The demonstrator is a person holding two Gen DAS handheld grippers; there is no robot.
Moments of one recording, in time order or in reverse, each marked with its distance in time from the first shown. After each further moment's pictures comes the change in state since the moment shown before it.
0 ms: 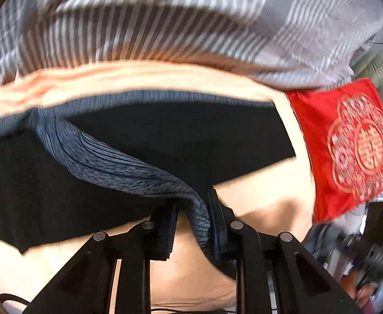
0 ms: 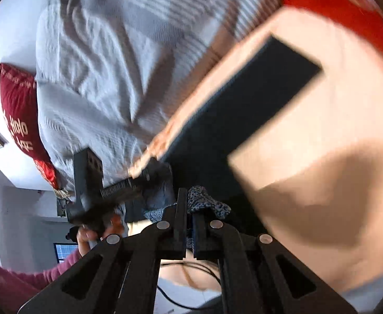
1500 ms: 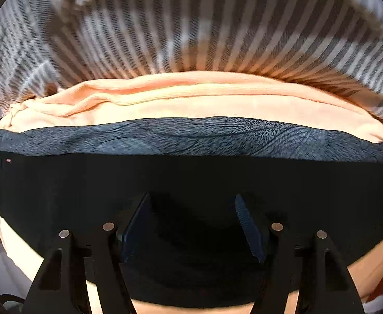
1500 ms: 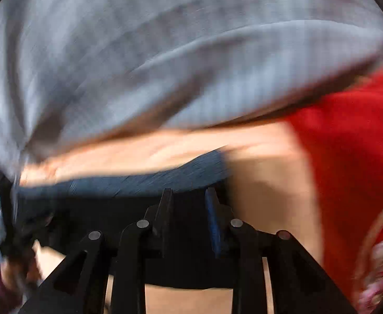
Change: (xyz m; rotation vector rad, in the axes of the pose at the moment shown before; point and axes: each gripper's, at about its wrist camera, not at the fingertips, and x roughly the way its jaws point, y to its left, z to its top) left arm 0.088 0.046 0.046 -0.149 -0.018 0.505; right arm 0.127 0.012 0.150 -0.440 0.191 -0.544
